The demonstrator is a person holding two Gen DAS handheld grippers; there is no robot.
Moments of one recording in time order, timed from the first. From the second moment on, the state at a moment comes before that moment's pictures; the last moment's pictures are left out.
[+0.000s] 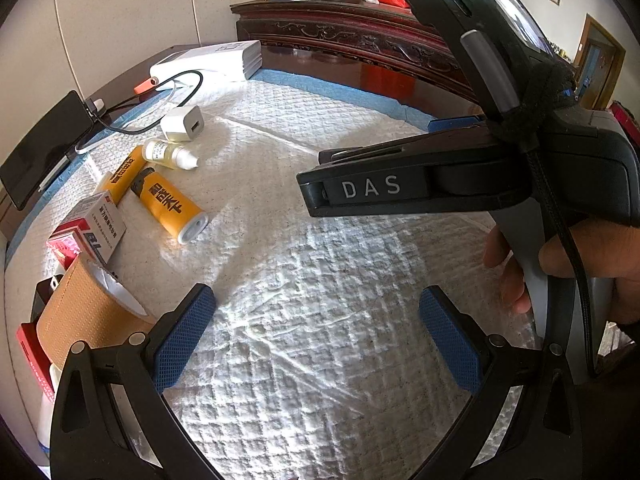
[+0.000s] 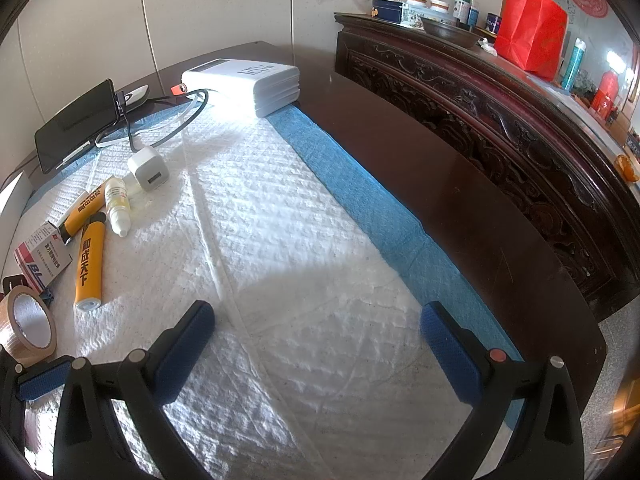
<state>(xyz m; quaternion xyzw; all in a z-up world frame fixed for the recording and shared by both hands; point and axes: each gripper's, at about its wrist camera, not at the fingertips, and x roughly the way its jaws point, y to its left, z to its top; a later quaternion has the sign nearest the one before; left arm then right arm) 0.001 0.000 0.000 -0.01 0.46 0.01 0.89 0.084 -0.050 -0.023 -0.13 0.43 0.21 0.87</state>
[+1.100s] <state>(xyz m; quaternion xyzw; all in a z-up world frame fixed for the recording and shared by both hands) -0.168 0.092 0.027 -0.16 0.47 0.20 0.85 -0.019 0.079 0.024 -0.21 0.41 0.49 0.74</state>
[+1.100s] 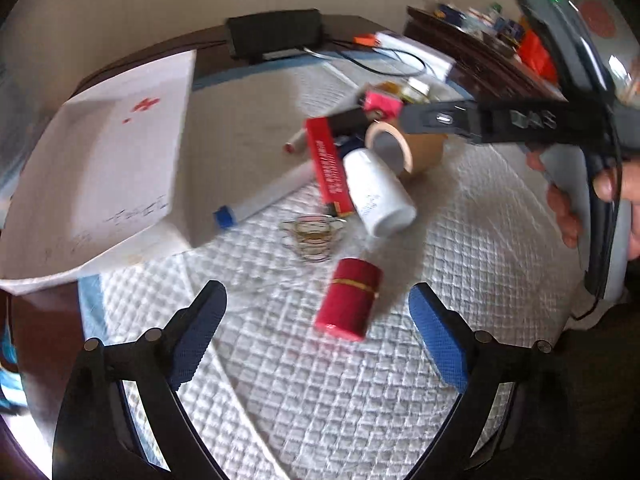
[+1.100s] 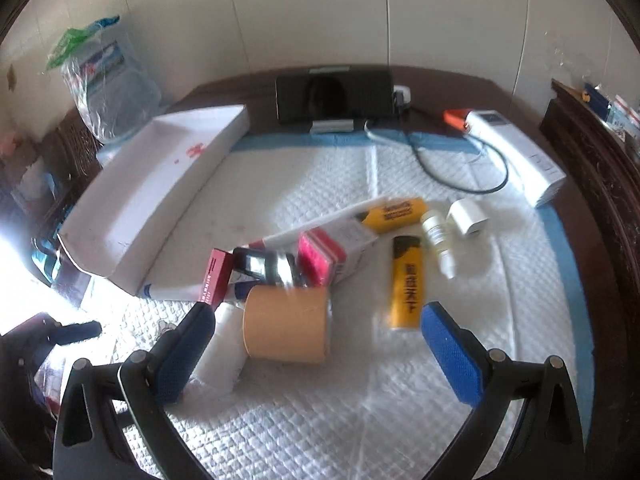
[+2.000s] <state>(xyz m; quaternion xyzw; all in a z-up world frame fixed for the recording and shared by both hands) -0.196 0.135 0.164 -0.14 0.31 0.30 0.89 -0.008 0.047 0.134 -0.11 0.33 0.55 0.76</state>
